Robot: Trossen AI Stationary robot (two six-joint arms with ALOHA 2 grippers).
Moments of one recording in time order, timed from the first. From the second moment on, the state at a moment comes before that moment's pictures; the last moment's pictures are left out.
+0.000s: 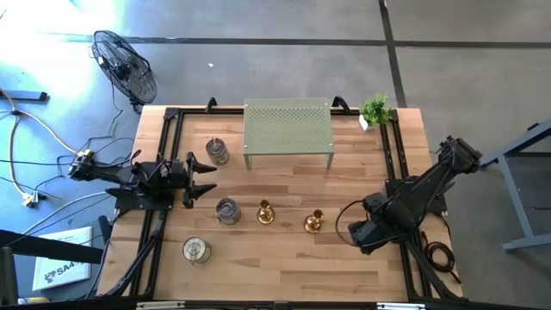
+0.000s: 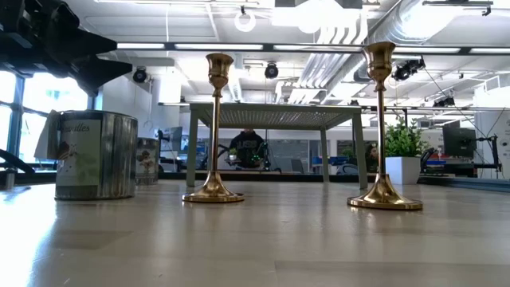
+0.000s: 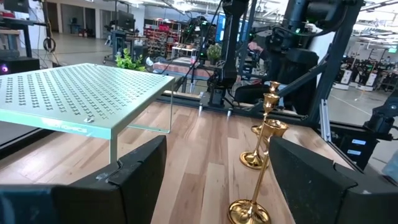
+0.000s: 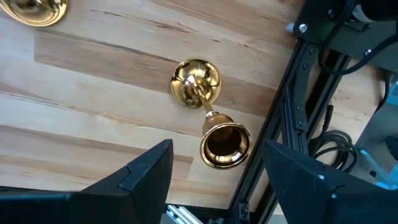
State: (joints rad) left arm -0.22 0.01 0.01 0.06 -0.32 -0.14; right arm 0.68 1.49 1.38 -1.57 -0.09 1.96
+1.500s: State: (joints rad) left arm -0.22 0.01 0.01 0.05 -0.26 -0.14; right arm 0.68 1.49 1.31 -1.50 -0.12 1.87
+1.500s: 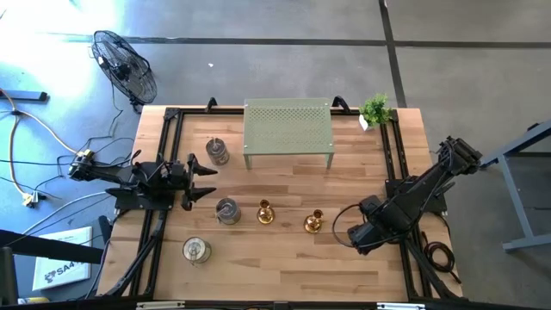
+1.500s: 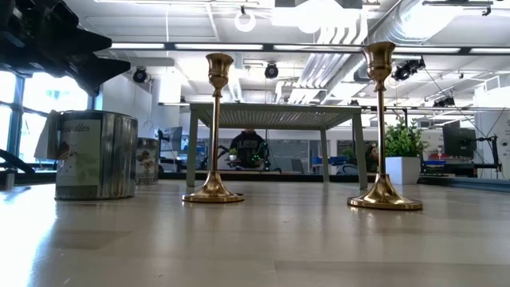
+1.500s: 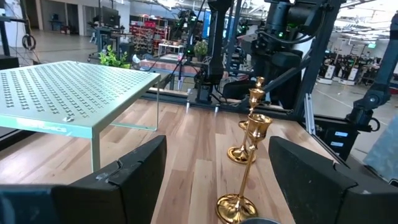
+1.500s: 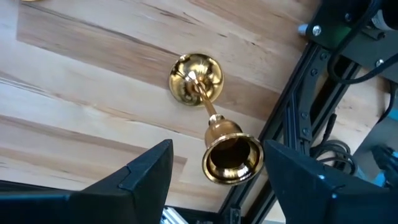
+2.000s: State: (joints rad) left arm -0.22 0.01 0.01 0.05 -0.26 -0.14; right arm 0.68 1.49 1.15 -1.35 -0.21 1.82
